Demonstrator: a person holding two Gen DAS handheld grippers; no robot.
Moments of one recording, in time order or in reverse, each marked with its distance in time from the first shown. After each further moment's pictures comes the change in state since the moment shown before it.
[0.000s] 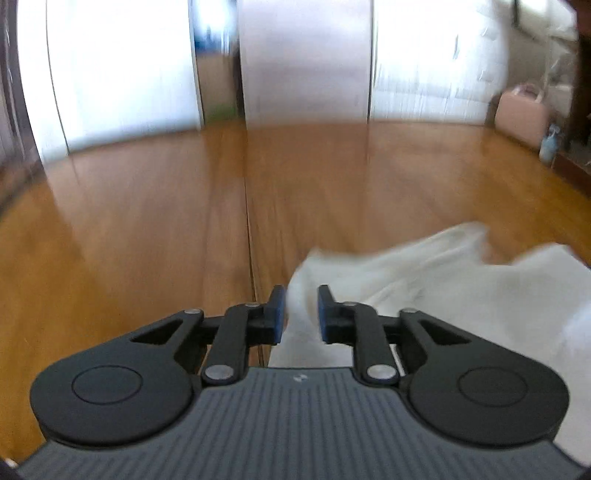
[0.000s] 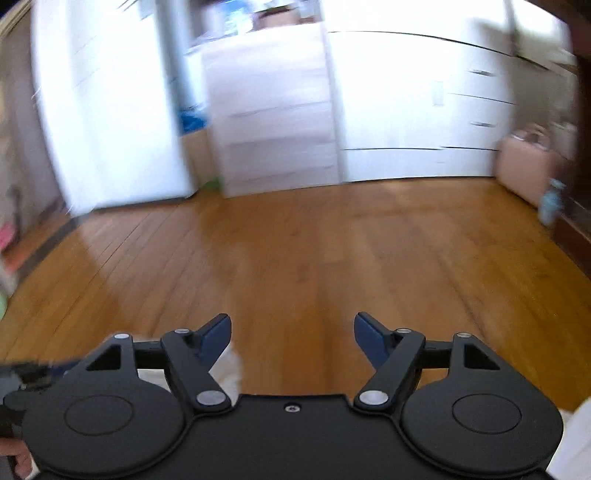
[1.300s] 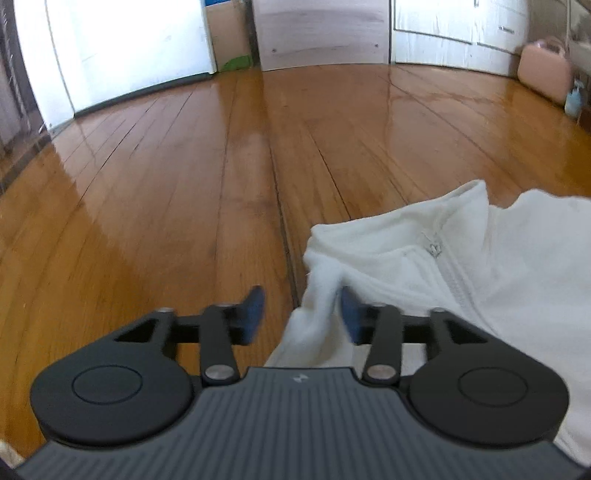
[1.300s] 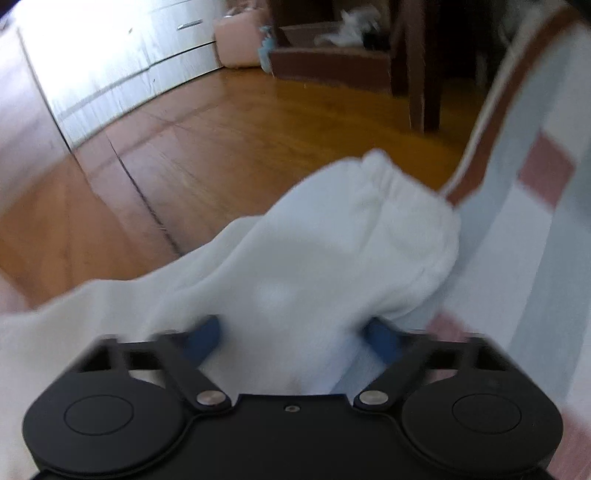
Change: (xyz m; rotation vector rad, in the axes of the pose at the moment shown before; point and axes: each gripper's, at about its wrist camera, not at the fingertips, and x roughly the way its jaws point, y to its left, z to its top) left arm 0.014 0.008 -0.041 0.008 0.046 0.053; right arm 0.014 -0.251 -0.167 0.347 0.170 -0.568
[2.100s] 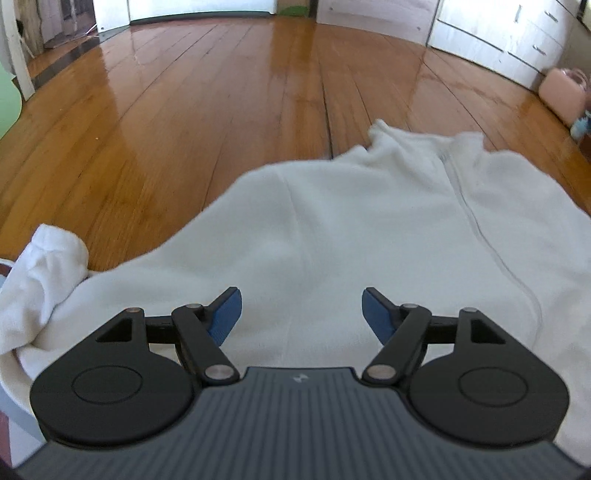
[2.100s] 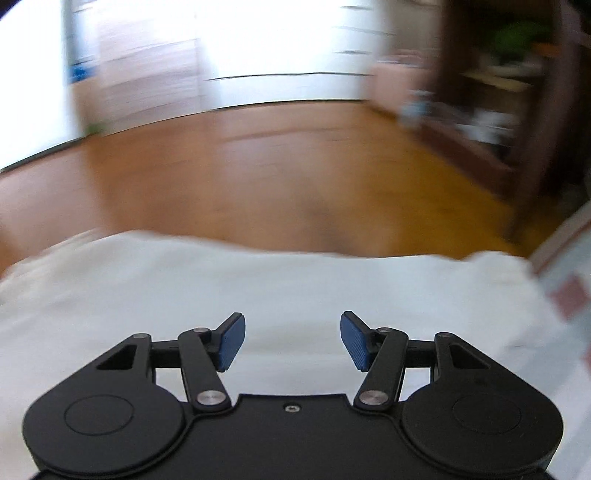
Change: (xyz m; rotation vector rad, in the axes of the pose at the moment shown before) left arm -0.110 0.027 -0.114 -0.208 0.163 -0.004; right arm -0.162 0.107 -0.056 -0.386 -0.025 0.372
